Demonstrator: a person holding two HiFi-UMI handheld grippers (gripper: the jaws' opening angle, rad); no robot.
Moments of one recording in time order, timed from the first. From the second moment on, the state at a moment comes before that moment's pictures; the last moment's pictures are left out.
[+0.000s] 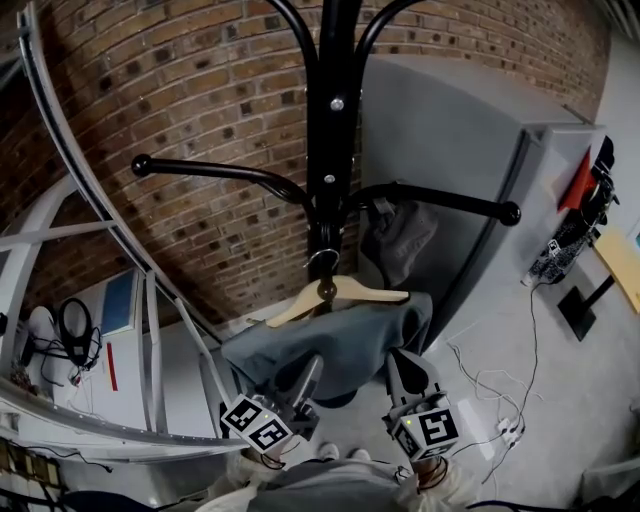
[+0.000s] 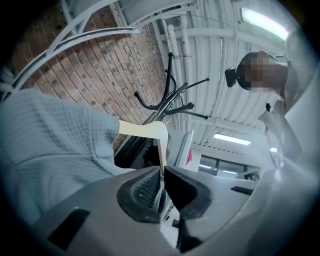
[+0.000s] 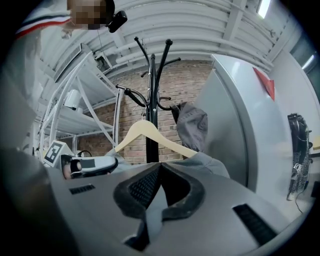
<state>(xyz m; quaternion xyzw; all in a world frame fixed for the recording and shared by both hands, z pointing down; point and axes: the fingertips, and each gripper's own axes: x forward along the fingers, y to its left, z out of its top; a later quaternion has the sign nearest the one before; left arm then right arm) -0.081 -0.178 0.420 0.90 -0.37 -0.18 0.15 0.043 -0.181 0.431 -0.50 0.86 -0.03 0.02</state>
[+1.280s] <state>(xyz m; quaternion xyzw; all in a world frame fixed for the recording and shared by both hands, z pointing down) -0.097 -0.182 0.441 0.86 -0.50 -0.06 0.05 0.021 -0.176 0.438 -0.46 0.89 -0.04 0.02</state>
